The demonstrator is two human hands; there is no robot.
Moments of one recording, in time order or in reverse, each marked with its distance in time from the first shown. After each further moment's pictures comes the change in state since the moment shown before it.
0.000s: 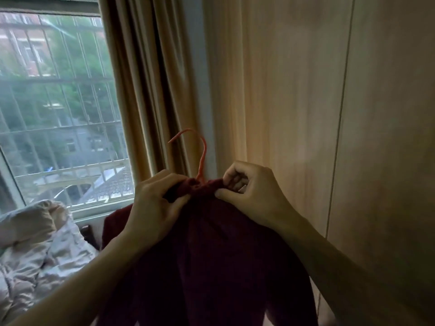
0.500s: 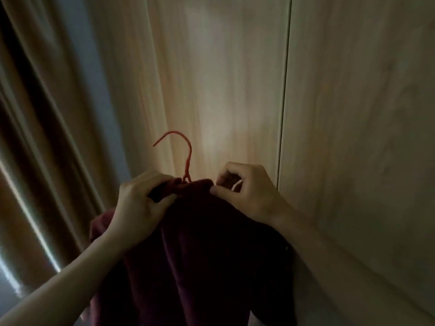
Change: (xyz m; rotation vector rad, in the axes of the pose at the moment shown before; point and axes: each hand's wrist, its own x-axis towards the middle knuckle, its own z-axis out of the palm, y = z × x) left_hand 0.057 -0.068 0.146 -0.438 -0.146 0.265; right_hand -0.007 0.078 -0.030 -0.364 0.162 0.222
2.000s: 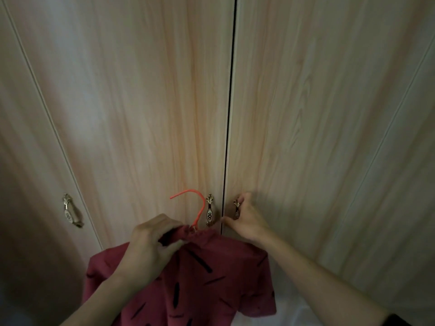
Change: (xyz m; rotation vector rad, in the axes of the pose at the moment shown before) left_hand -0.044 -0.091 0.113 -0.722 -0.369 0.283; right_hand -0.115 0.082 0.071 -0.472 0.429 1.035
